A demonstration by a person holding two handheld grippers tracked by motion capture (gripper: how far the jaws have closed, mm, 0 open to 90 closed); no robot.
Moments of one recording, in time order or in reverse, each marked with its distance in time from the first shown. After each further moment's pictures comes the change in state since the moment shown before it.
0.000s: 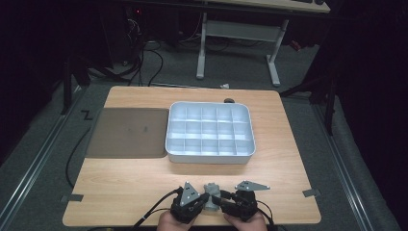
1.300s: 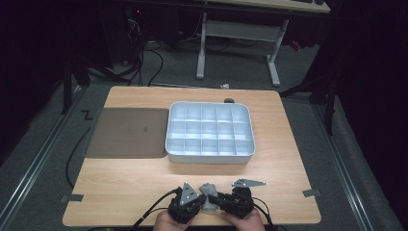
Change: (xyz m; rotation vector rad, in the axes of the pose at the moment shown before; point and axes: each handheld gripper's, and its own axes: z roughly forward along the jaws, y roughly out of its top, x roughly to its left) left arm 0.005 -0.003 -0.001 0.072 0.014 0.016; right arm -0.001 0.004 0.011 0.031 0.095 0.023
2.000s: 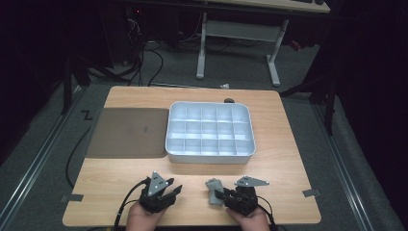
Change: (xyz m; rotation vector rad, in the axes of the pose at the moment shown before) left arm 0.068 -0.009 -0.057 -0.086 0.165 -0.036; right arm -0.002 0.007 -0.013 -0.019 -0.156 -0.073
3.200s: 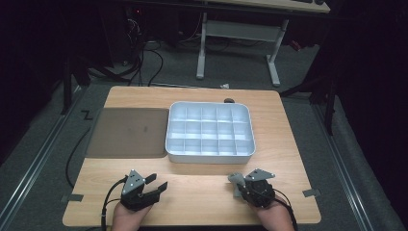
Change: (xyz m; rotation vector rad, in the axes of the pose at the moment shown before) left arm 0.038 -0.014 -0.019 -0.084 -0.023 -0.084; right arm -0.021 0.022 -0.033 0.188 -0.344 -0.230
